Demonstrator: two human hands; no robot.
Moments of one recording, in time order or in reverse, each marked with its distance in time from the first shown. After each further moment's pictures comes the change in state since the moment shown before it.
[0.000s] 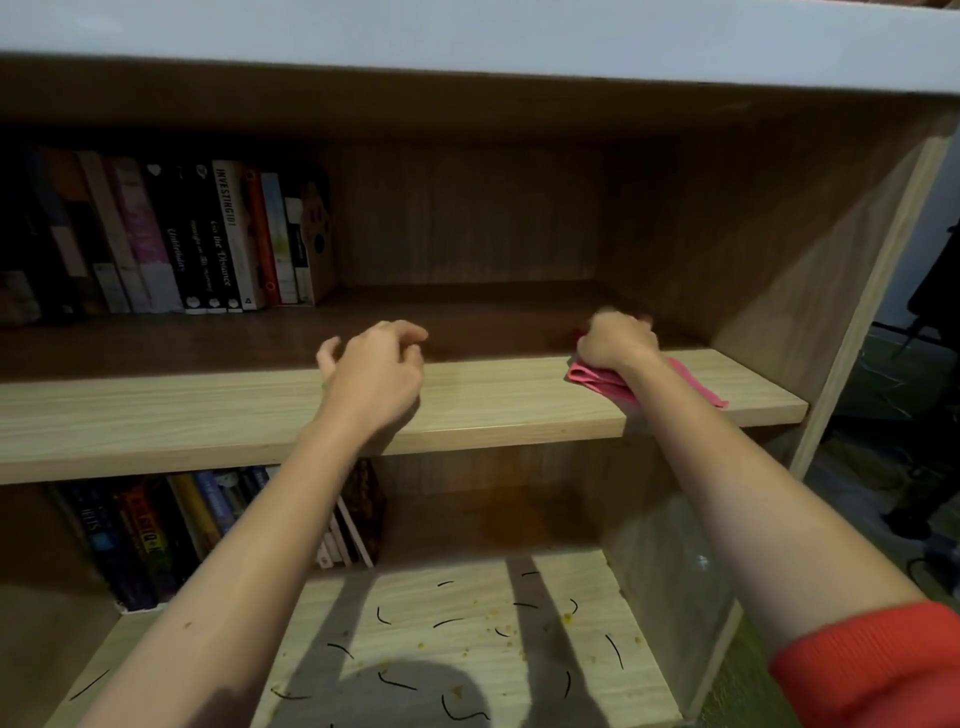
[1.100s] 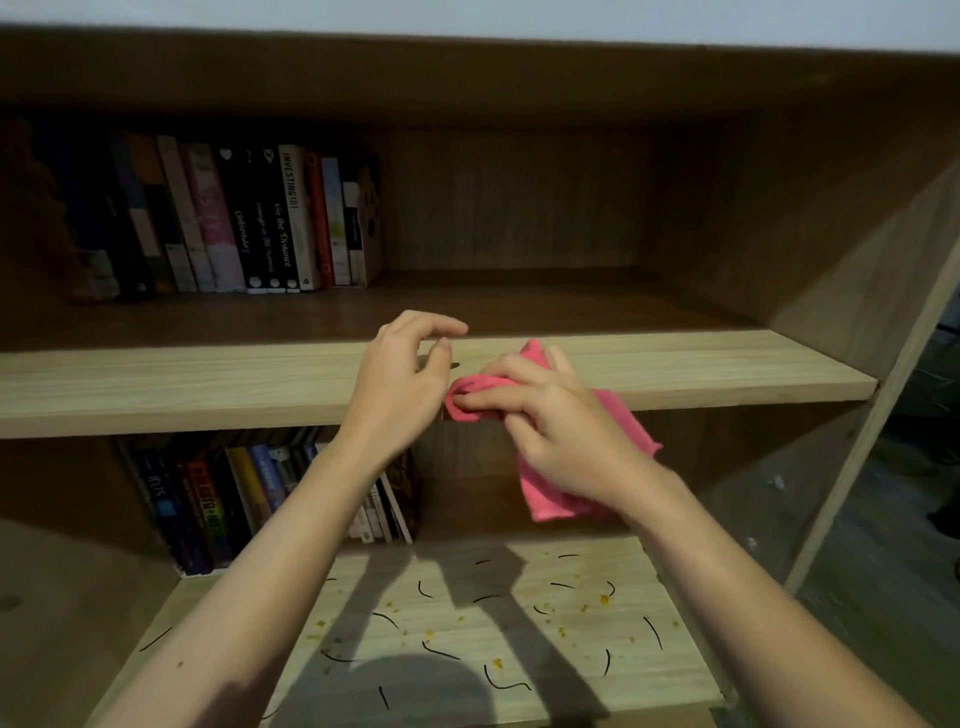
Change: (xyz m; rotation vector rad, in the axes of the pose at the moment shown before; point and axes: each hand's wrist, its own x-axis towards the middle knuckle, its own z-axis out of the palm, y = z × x) left_hand -0.042 -0.034 -0.020 -0.334 0.186 0.225; right_hand -0.140 -0.050 0.057 0.199 0.107 -0.957
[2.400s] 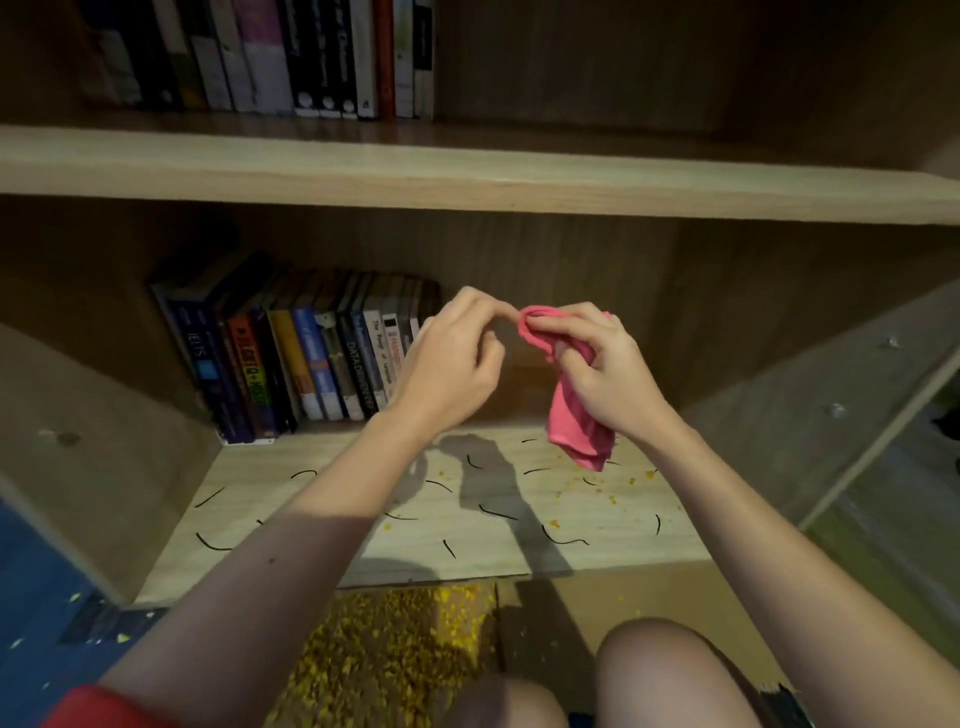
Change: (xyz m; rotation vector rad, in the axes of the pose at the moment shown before) left_hand -0.107 -0.136 -0.006 0.030 -0.165 0.154; right_hand -0.032 -0.009 0.157 0.236 0.187 0.264
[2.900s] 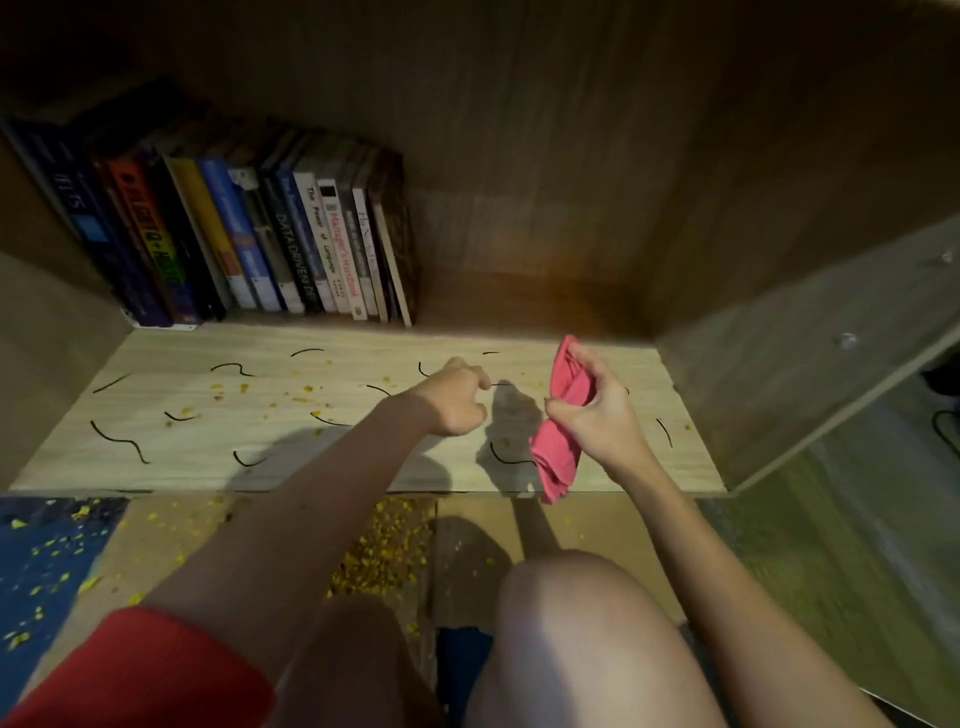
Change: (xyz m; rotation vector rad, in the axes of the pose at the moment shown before) left_hand -0.062 -0.043 0.147 0.086 -0.869 -0.567; right_hand -0.102 0.127 0.032 0.275 -0.103 0.702
